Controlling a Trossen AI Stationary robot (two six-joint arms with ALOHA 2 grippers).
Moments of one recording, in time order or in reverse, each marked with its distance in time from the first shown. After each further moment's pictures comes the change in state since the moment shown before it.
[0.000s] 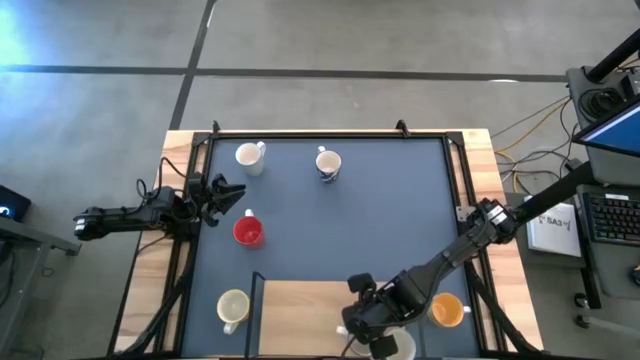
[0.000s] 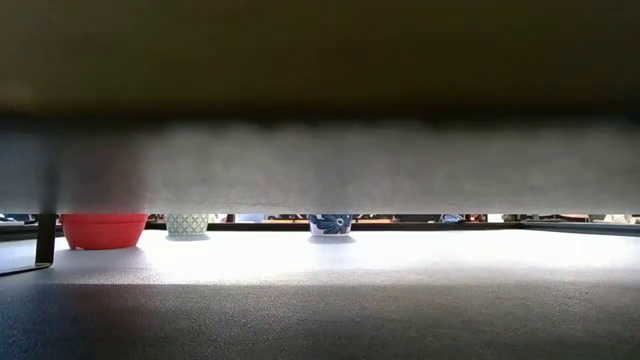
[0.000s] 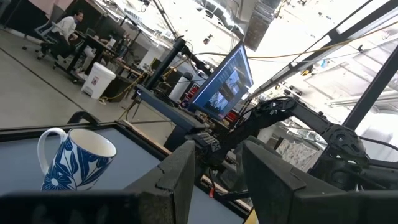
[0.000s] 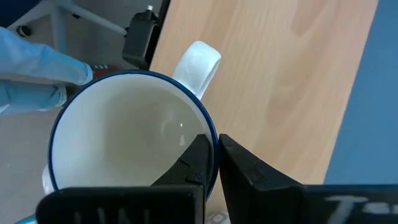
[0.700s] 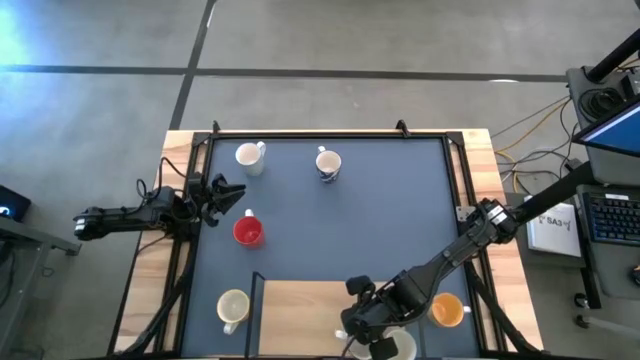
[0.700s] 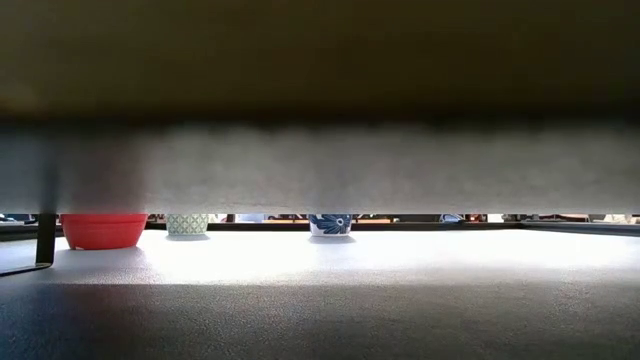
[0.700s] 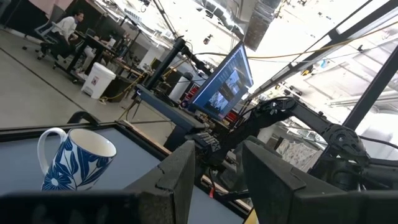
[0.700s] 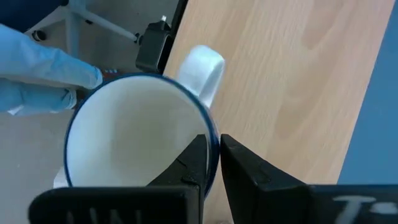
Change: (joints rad) left arm 0.000 0.000 0.000 0.000 0.000 0.000; right arm 0.000 0.000 0.000 0.037 -0.026 -0.013
